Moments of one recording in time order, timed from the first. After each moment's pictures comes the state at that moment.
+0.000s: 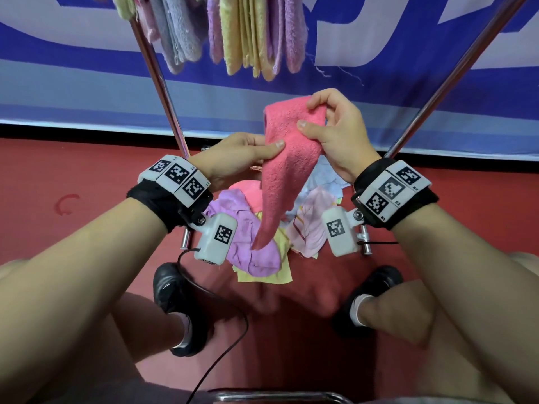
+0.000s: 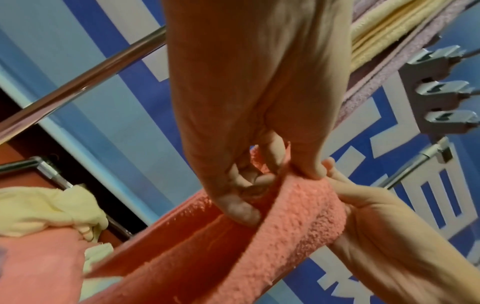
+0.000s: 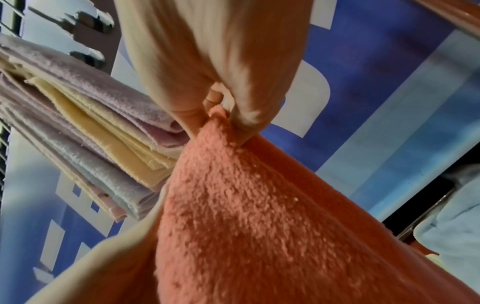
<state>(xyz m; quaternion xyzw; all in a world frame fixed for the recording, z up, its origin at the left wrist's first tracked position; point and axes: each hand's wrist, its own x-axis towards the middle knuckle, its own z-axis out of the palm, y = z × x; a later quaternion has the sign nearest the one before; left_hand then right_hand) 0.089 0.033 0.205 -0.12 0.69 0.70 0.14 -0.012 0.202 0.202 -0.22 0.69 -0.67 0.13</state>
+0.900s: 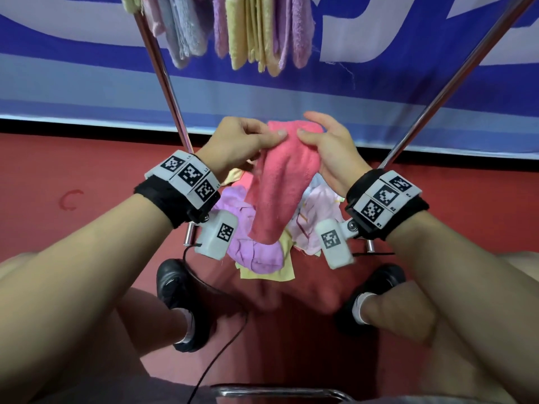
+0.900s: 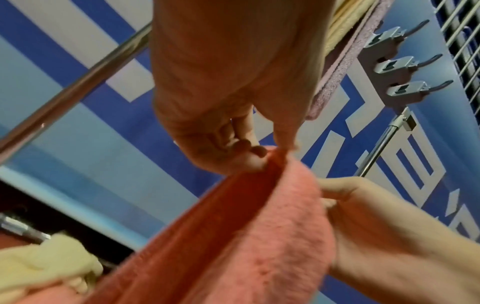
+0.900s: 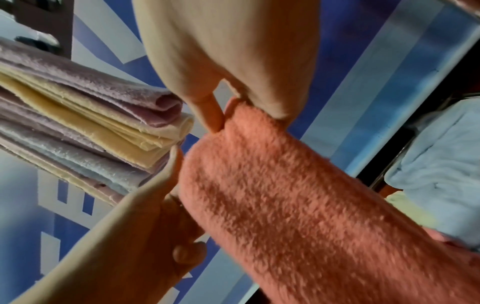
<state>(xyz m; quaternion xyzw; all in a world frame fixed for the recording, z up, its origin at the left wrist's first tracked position) 0.085 0.030 0.209 -0.21 0.76 0.61 -0.01 0.004 0.187 0.186 -0.03 0.66 -0.71 0.23</state>
